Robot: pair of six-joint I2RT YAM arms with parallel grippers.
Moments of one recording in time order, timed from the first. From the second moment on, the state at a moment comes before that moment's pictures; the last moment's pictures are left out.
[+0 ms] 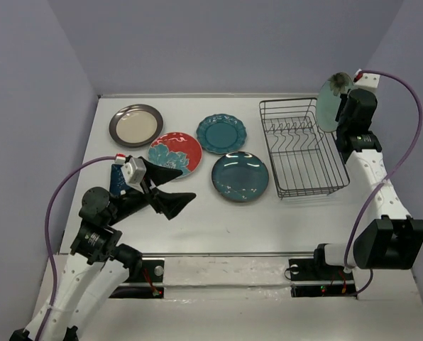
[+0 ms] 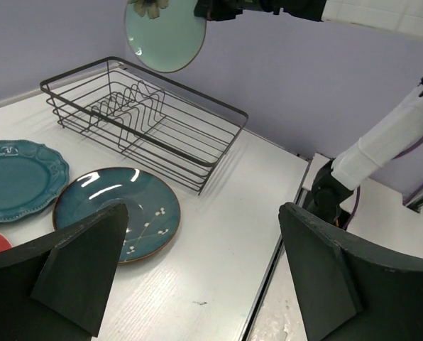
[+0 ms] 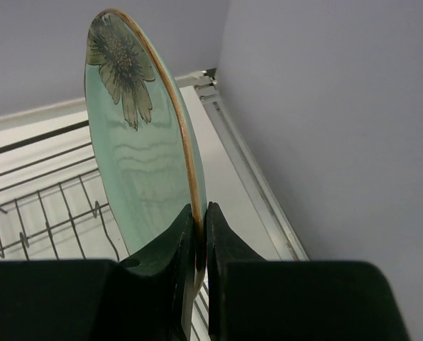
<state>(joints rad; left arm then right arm) -0.45 0.44 0.64 -0.02 0.61 -0.37 -0.04 1.32 1.23 -0.10 0.47 -0.03</state>
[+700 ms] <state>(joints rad) -0.52 0.44 0.64 -0.04 0.58 -0.36 -0.07 1.49 1.21 -0.01 0.31 -0.19</state>
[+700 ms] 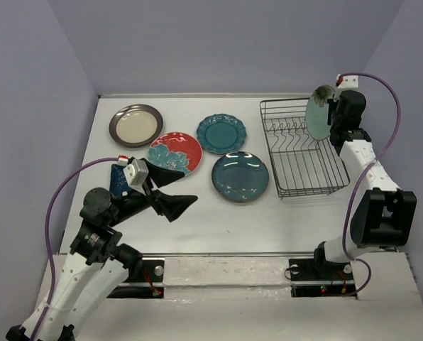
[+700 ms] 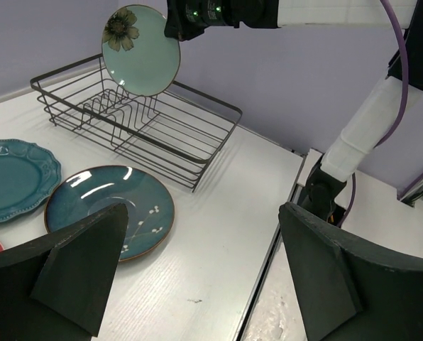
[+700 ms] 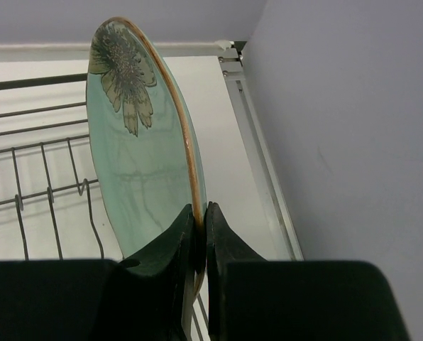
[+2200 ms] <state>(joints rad) -0.52 0.43 0.64 -0.05 0.57 -0.35 -0.07 1.53 1.17 0.05 0.34 -0.25</state>
